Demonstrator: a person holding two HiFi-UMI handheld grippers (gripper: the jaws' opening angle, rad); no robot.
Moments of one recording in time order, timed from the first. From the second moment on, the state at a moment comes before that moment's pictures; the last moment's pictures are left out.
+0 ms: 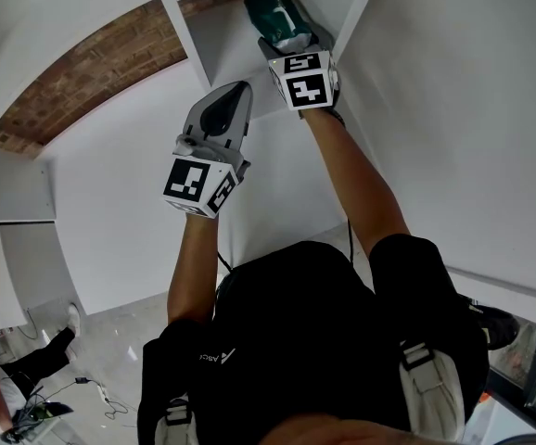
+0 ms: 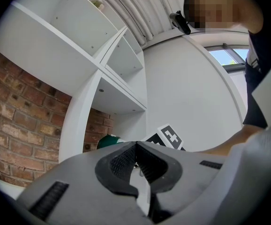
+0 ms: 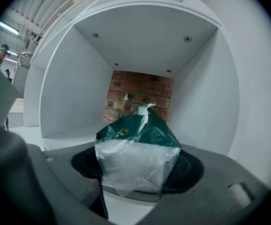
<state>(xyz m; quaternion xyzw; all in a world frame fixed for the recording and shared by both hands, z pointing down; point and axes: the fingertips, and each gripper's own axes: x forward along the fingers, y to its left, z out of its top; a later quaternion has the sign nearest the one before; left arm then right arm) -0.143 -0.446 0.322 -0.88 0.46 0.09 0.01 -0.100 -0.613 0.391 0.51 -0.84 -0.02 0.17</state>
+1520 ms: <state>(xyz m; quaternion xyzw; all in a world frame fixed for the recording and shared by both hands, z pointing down) -0.143 -0.365 0.287 -0.88 0.47 0.11 0.05 -0.075 -0.405 0.316 0.40 -0.91 -0.05 -0.02</state>
